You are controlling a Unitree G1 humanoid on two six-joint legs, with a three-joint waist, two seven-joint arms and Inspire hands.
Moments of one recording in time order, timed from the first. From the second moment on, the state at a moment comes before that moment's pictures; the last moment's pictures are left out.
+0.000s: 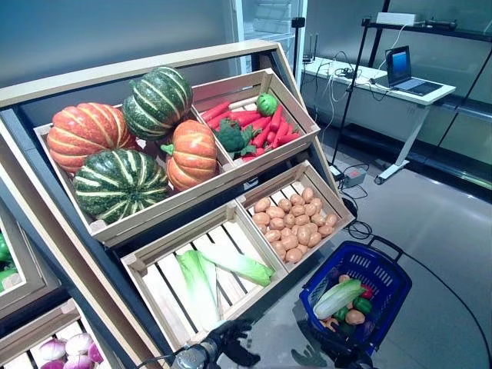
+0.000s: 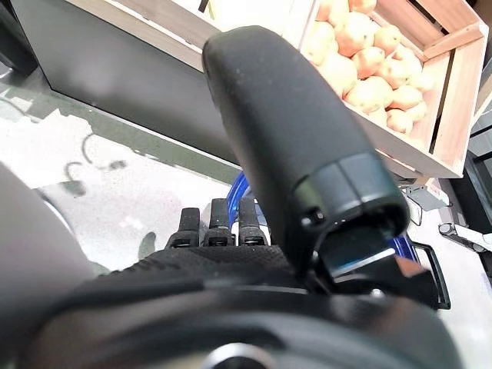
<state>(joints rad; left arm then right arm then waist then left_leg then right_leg) -0.02 0.25 -0.46 1.02 -0.24 -0.27 -0.21 0.04 -0.15 0.18 1.25 0.83 -0.22 0.24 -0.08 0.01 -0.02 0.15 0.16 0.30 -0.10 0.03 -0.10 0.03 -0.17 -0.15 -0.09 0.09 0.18</state>
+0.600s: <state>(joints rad) 0.00 0.31 -0.32 0.58 -0.30 -0.46 0.17 0.07 -0.13 0.20 1.05 0.80 -0.27 0.13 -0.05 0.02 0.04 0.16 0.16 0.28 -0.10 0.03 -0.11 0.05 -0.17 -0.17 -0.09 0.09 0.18</state>
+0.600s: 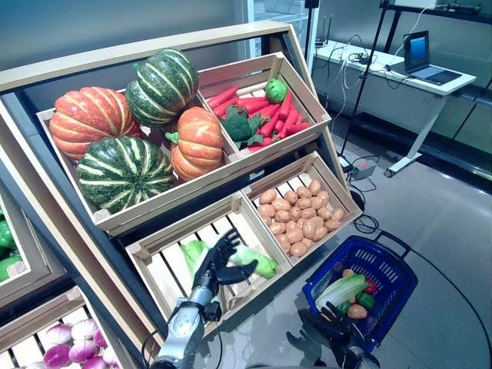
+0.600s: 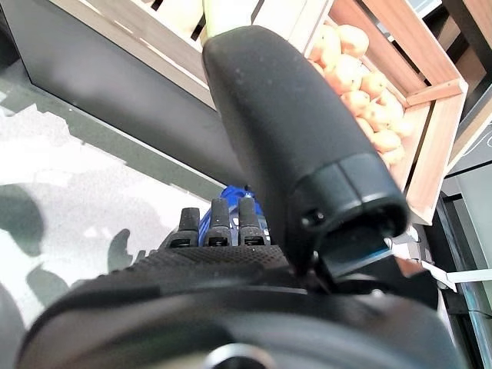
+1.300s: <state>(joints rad) -0.30 0.32 -0.33 0.72 0.12 -0.17 0.84 -0.06 -0.16 0.25 0.89 0.96 -0.32 0.12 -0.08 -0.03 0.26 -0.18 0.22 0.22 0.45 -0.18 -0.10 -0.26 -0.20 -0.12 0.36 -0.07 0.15</state>
